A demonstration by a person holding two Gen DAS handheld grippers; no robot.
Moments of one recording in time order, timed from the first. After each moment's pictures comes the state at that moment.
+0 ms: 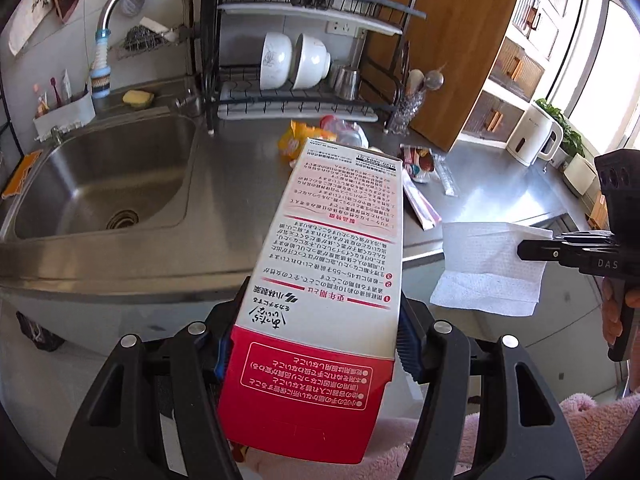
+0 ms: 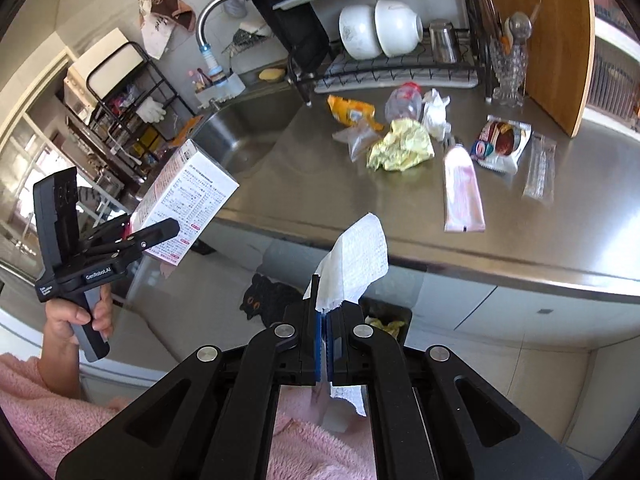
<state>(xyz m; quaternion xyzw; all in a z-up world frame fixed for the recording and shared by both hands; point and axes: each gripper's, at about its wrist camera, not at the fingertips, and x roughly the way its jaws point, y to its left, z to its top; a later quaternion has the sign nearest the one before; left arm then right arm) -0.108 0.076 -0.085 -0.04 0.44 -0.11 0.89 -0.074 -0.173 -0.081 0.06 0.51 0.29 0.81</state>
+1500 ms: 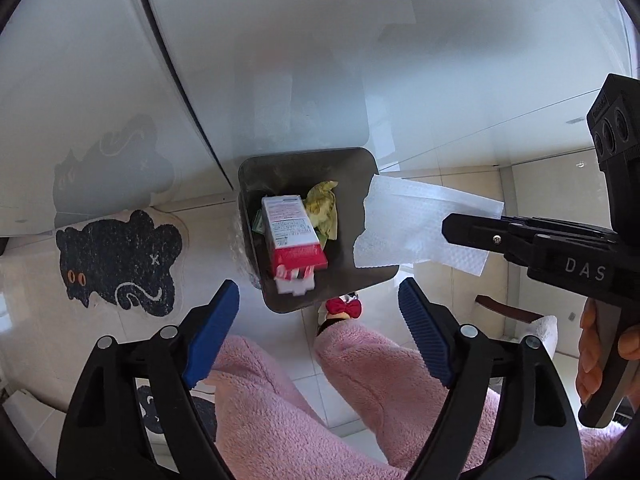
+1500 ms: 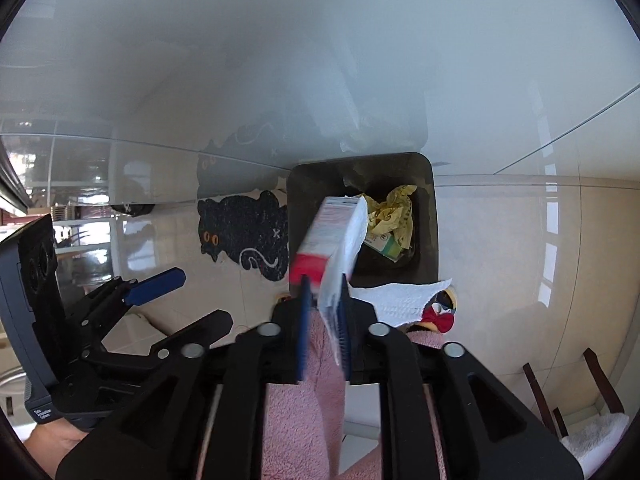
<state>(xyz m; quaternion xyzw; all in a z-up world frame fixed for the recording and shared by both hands) -0.052 0.051 -0.458 -0.07 0.69 -0.11 0.71 -0.027 -0.103 -0.453 0.15 0.72 0.16 0.66</state>
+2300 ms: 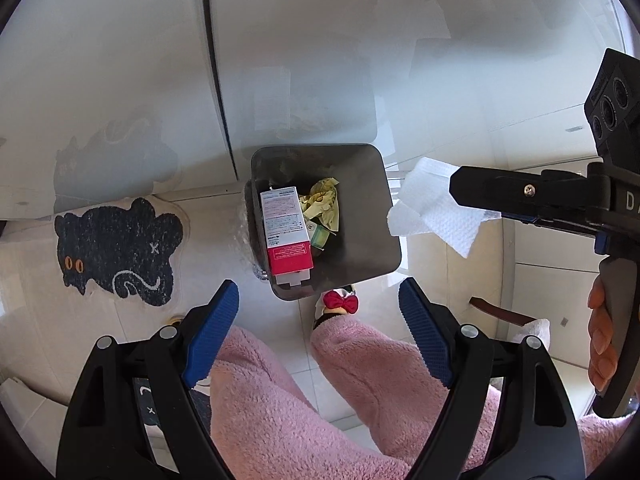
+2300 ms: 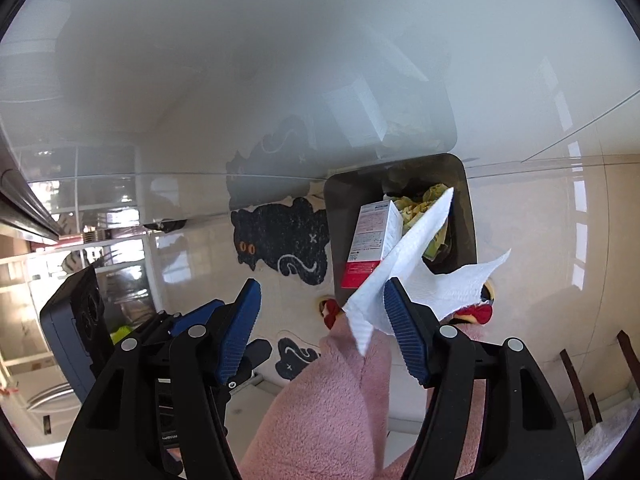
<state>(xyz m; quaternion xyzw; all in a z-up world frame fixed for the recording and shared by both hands) -0.061 0.071 -0.459 -0.09 0.70 -0.10 0.70 -0.012 -0.094 -0.448 0.22 0.71 0.17 0.64</state>
